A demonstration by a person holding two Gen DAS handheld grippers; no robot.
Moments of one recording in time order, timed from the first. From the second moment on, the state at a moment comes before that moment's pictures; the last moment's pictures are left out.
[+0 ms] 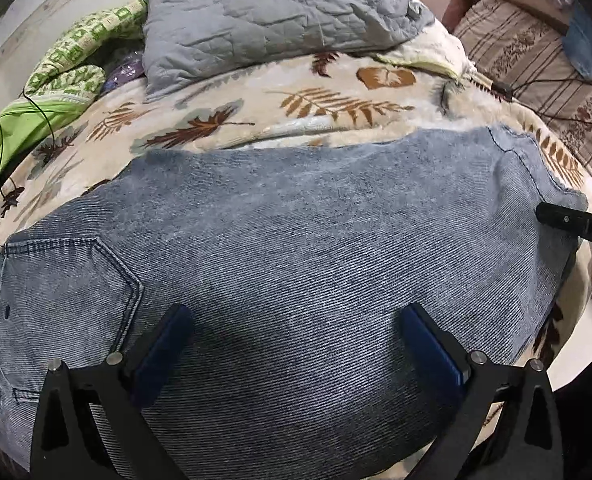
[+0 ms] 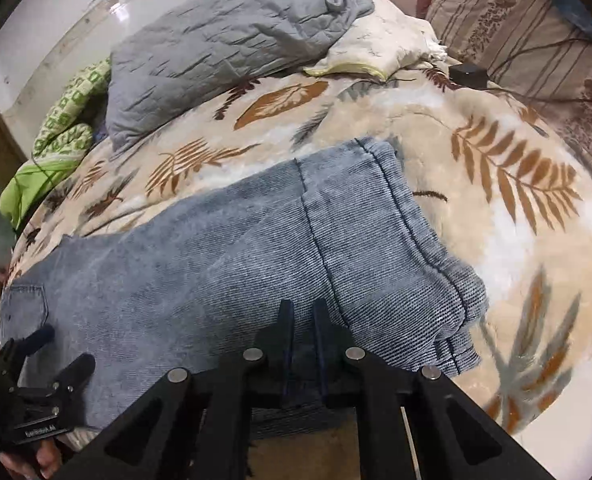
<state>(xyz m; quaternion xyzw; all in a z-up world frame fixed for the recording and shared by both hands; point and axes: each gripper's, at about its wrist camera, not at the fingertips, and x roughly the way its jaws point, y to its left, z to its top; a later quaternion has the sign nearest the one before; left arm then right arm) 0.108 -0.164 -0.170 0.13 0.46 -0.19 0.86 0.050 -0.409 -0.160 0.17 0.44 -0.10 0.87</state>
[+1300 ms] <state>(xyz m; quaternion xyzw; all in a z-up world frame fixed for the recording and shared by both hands) 0.079 -0.143 0.003 0.12 0.33 -0.17 0.92 -0.050 -0.491 -0.056 0.43 0.16 -0.06 0.89</state>
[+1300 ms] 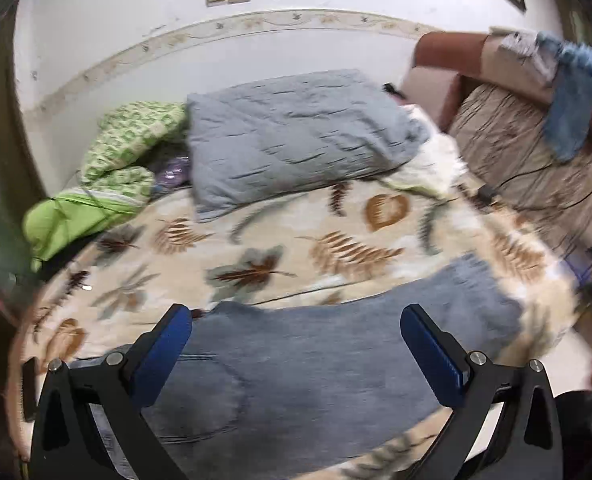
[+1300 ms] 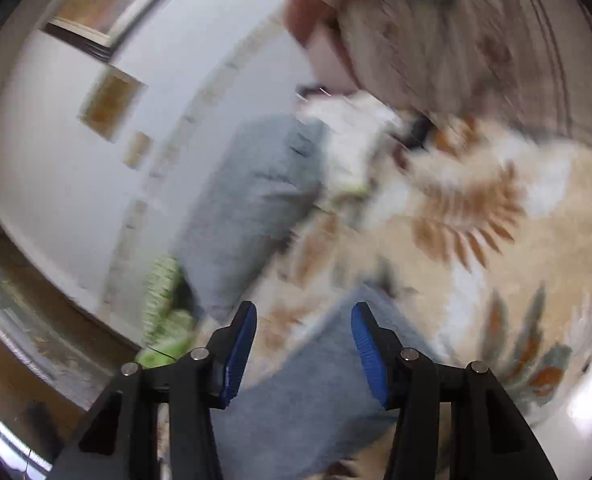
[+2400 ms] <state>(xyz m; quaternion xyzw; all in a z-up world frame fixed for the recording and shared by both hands) 0.128 -0.224 -0.143 0.12 0.49 -0.19 0.84 -0.027 -0.524 -0.201 0.58 0.35 -0.03 0.73</state>
